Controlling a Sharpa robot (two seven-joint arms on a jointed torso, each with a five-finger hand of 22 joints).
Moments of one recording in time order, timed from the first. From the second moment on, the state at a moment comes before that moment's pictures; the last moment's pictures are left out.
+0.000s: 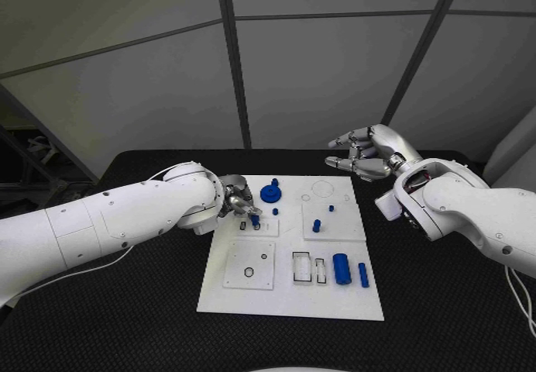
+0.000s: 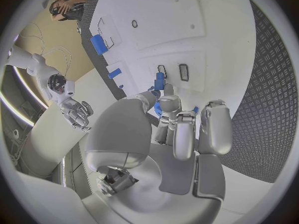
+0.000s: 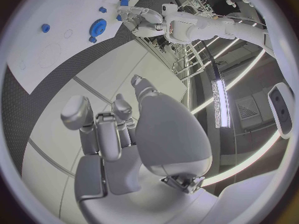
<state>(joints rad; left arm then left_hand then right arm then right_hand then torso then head) 1.20 -0.74 0.03 1.39 -1.08 0.03 -0.49 1.26 -0.09 0.50 0.12 0.13 0.94 0.05 0.51 0.66 1.28 -0.02 1.02 0.93 1.47 -0.07 1.56 1.31 0.07 1.40 0.04 1.40 1.30 1.23 -0.81 0.07 1.57 -0.92 -0.50 0.00 1.43 -0.09 0.09 0.17 0.37 0.78 0.19 0.25 0.07 1.15 0.11 1.23 1.08 1.47 0.03 1.50 1.31 0.09 1.24 0.14 1.30 1.08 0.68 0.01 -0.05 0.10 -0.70</state>
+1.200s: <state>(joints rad) 1.20 -0.73 0.03 1.39 -1.08 0.03 -0.50 1.17 -0.12 0.47 0.13 0.12 0.95 0.05 0.51 0.66 1.29 -0.02 1.02 0.94 1.47 -0.07 1.56 1.31 0.07 1.40 0.04 1.40 1.30 1.23 -0.81 0.07 1.57 -0.92 -0.49 0.00 1.43 -0.09 0.09 0.17 0.37 0.78 0.19 0.25 0.07 1.15 0.11 1.23 1.08 1.47 0.03 1.50 1.31 0.09 1.24 0.14 1.30 1.08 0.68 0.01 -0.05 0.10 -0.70</state>
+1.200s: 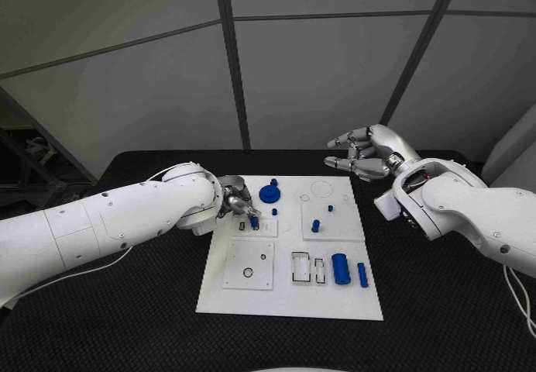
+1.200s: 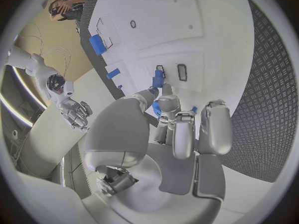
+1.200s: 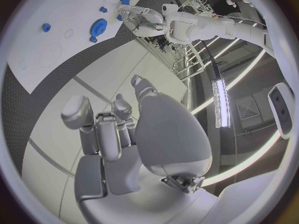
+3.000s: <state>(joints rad) 1.22 -0.76 0.03 1.41 -1.07 0.10 -0.53 1.01 -0.12 0.20 0.27 0.13 0.98 0.05 0.48 0.65 1.29 -0.02 1.03 0.94 1.47 -0.07 1.56 1.31 0.07 1.41 0.04 1.39 1.31 1.23 -0.81 0.07 1.55 -0.92 -0.49 -0.01 1.43 -0.09 0.09 0.17 0.37 0.78 0.19 0.25 0.07 1.15 0.11 1.23 1.08 1.47 0.03 1.50 1.31 0.09 1.24 0.14 1.30 1.08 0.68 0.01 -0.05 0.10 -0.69</state>
